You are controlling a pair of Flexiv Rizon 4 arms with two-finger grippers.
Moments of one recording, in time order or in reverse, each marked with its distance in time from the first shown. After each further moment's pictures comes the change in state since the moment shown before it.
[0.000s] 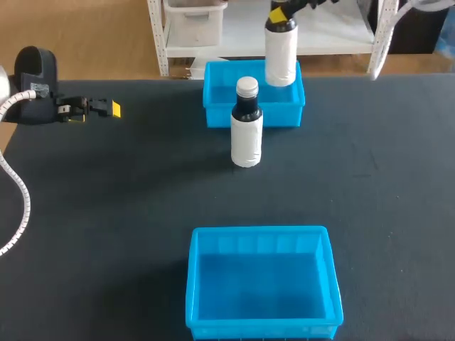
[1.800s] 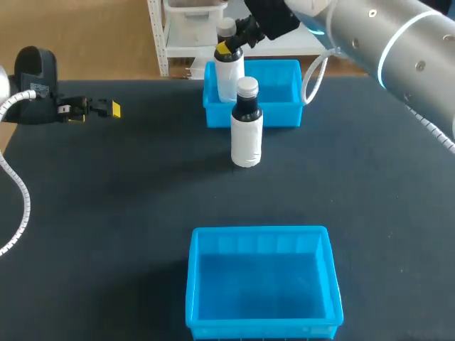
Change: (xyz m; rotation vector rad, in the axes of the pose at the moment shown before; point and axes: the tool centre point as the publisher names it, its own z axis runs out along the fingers) left arm 0.000 0.000 0.000 0.000 0.000 0.000; right arm 0.004 0.000 0.131 0.022 -0.034 -0.089
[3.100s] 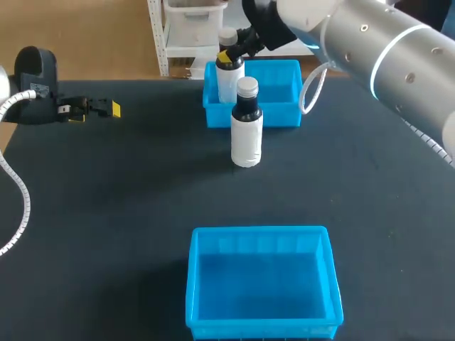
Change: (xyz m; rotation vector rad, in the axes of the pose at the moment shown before) left arm 0.000 0.000 0.000 0.000 0.000 0.000; right arm 0.022 -0.005 0.013 0.024 0.012 0.033
